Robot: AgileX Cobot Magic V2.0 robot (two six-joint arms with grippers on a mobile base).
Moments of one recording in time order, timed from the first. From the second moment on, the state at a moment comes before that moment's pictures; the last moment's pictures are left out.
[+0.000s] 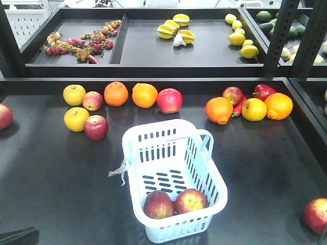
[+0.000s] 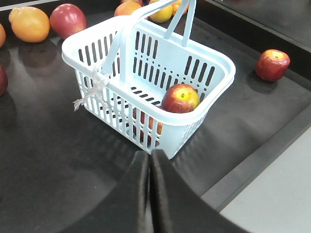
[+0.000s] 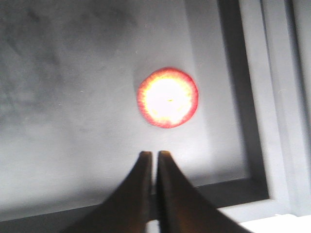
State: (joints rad) left arm -0.46 0.38 -0.31 -0.49 0.52 0.39; right arm -0.37 1.42 -1.02 0.13 1.03 -0.25
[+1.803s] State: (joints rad) left arm -0.46 0.38 -0.31 -0.49 0.52 0.39; right arm -0.38 2.00 -1.02 0.06 0.75 -0.19
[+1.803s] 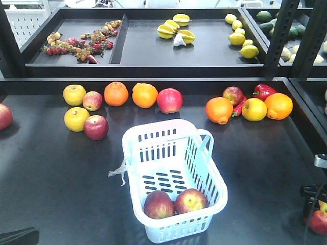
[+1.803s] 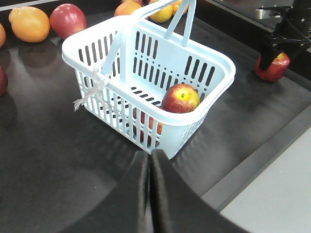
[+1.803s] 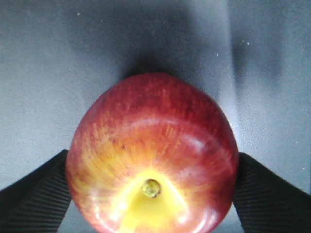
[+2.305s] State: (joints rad) left arm -0.46 0.38 -0.31 -0.49 0.52 0.39; right arm -0.38 1.68 -1.02 0.46 0.93 -0.51
